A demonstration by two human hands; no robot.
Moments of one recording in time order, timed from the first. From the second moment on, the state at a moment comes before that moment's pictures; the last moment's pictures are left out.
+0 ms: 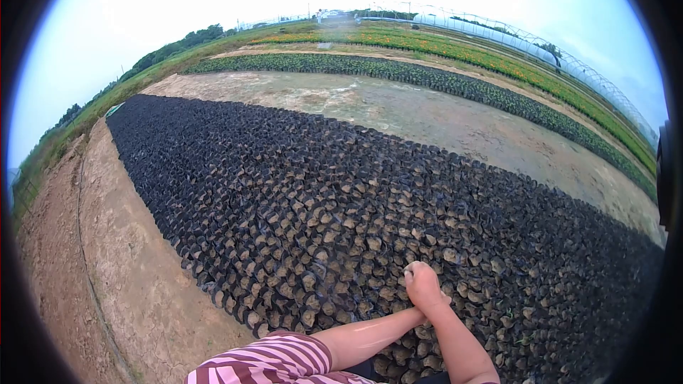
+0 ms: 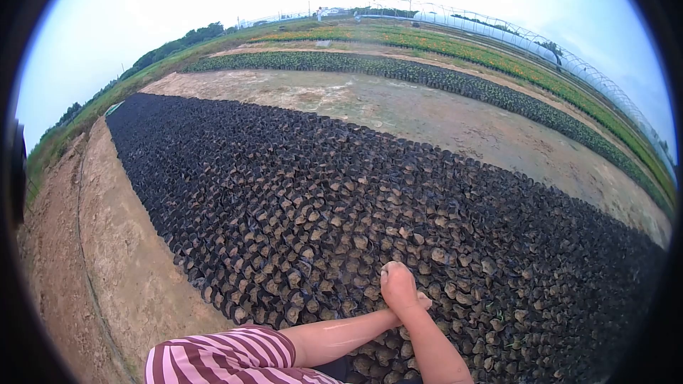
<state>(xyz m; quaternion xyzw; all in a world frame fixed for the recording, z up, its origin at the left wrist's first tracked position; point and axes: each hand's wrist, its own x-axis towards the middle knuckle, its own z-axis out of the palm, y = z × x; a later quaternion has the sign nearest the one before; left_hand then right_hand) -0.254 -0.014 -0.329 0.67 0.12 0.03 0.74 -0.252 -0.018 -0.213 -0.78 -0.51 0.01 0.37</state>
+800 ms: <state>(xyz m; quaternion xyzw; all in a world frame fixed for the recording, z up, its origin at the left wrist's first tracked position) -0.262 -0.014 -0.329 0.64 0.12 0.09 0.75 -0.259 -0.020 -0.195 -0.81 -0.48 0.06 0.32</state>
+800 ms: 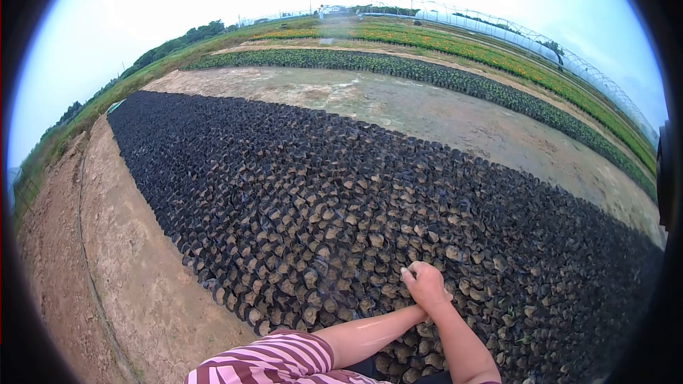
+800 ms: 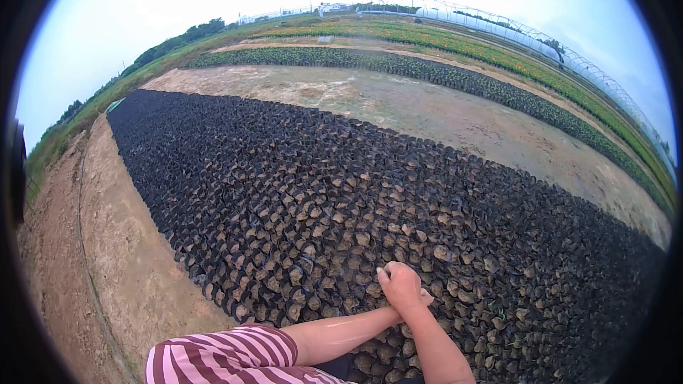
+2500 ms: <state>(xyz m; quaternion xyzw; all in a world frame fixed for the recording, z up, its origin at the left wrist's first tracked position) -0.271 -0.009 -0.325 0.66 0.12 0.10 0.74 -0.260 -0.018 -0.203 -0.76 -0.51 -0.01 0.40</state>
